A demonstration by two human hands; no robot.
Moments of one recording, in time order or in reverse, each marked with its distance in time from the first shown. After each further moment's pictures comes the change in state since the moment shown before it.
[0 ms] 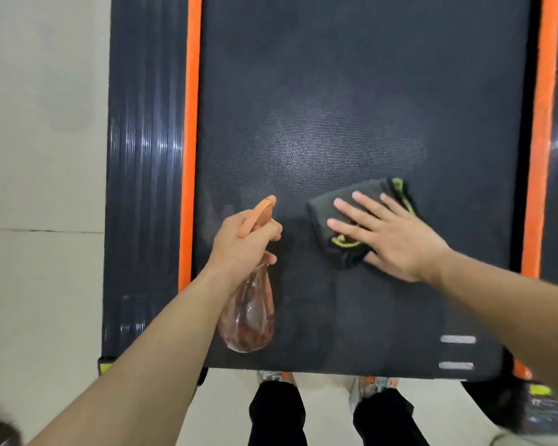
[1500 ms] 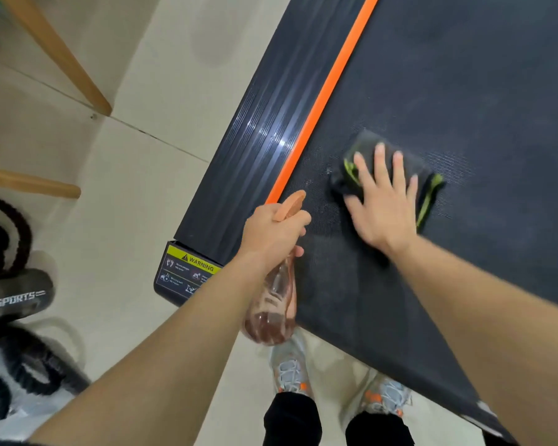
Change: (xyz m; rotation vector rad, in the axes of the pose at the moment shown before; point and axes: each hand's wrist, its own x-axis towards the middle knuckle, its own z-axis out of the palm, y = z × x) left_hand -0.084 -0.074 -0.053 -0.120 0.283 -0.050; right_hand 0.117 -0.136 -0.014 0.265 0.123 0.334
